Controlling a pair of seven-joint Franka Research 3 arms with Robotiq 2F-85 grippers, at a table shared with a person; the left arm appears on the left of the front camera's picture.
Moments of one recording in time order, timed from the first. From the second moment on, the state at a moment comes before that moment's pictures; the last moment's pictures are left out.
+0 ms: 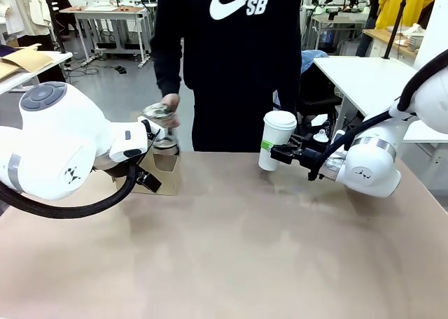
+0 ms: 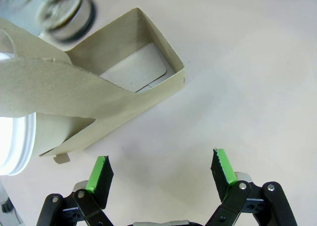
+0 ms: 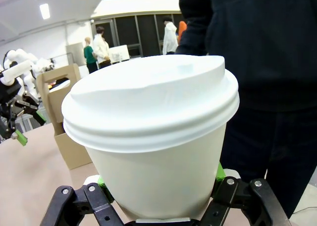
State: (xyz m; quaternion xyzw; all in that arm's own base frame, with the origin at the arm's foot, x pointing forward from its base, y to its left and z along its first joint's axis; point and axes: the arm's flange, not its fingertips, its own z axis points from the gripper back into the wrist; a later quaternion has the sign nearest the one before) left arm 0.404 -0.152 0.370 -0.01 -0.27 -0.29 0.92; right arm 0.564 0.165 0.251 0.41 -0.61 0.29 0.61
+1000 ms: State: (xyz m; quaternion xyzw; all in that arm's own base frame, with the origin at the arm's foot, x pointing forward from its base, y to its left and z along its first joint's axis) left arm 0.404 -0.152 0.370 -0.01 -0.27 -0.29 0.92; right arm 0.563 0.164 0.247 0.41 -0.61 0.29 0.62
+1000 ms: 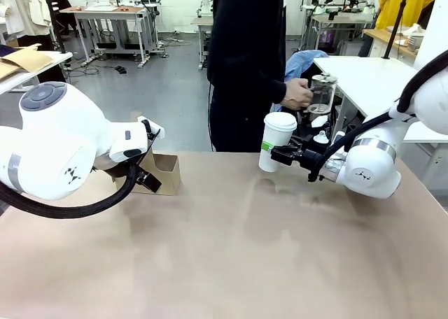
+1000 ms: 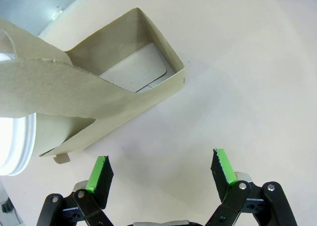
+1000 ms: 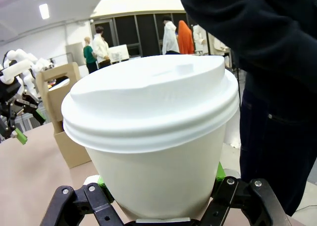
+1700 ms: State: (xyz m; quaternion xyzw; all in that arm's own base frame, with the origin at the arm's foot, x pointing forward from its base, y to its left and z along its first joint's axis) left arm 0.404 -0.152 0.370 -0.01 -0.27 -0.29 0.92; right arm 0.563 0.162 0.245 0.41 -0.61 0.28 0.62
